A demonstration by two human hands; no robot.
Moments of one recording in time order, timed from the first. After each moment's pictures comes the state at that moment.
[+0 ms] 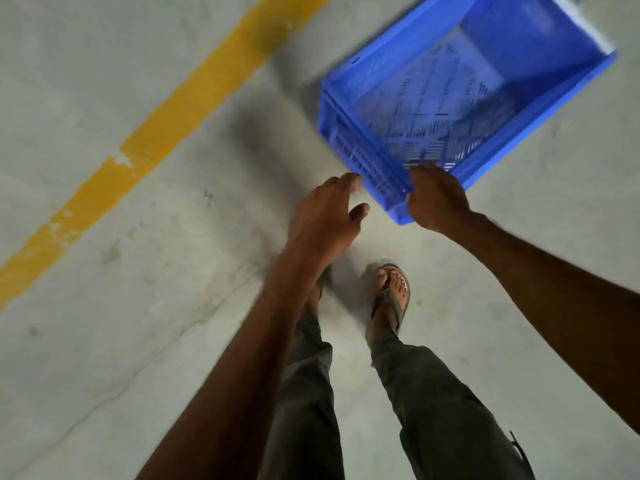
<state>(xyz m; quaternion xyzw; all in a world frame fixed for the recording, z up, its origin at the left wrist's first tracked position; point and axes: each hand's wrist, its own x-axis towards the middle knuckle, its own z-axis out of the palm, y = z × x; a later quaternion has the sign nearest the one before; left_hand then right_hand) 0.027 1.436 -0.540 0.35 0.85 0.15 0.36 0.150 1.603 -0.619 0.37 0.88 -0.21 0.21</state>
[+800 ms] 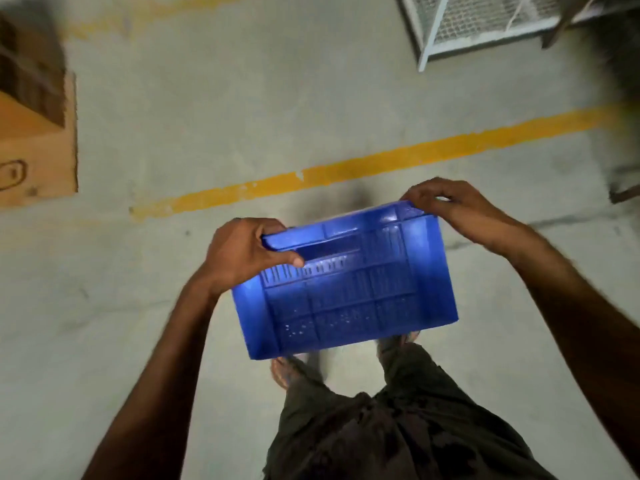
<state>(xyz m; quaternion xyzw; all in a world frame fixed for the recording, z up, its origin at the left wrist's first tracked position) 0.085 1.035 -0.054 0.16 0.94 0.22 0.20 0.132 1.375 -0.049 0.10 0.84 -0.50 0.18</state>
